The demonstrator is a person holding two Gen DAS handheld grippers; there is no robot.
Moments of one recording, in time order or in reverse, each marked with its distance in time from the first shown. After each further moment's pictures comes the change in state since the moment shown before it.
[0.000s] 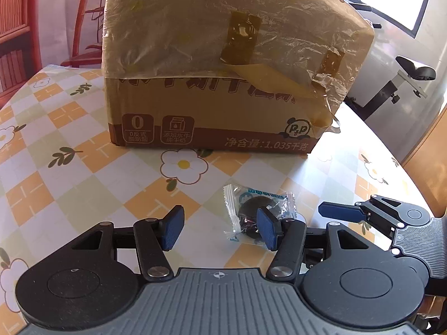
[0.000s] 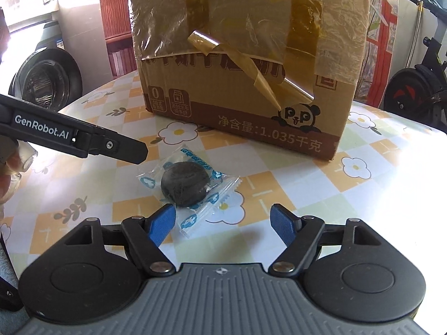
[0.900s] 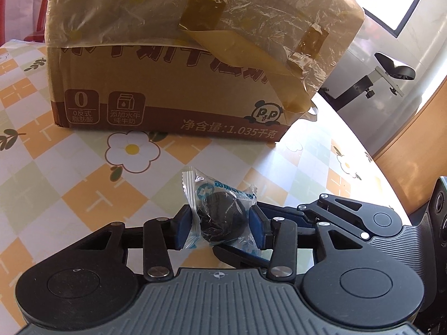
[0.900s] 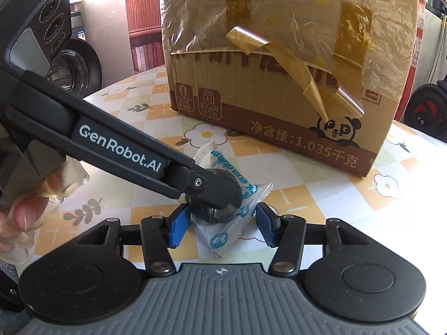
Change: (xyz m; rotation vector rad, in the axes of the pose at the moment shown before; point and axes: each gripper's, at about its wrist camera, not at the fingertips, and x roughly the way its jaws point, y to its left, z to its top) left arm 0.046 -0.018 -0.001 -0.029 0.057 -0.158; right arm 0.020 0.019 0.006 -0.081 -0.016 0.066
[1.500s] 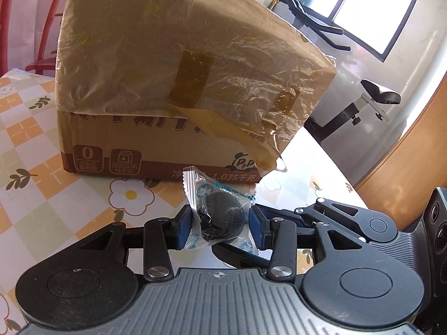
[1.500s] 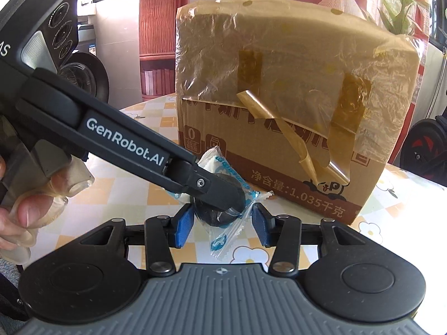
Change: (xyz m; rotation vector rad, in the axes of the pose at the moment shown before) left arm -0.050 -0.010 0.030 0.009 -0.128 -0.038; right arm -0.030 0.007 0.030 -0.075 -0.114 -0.016
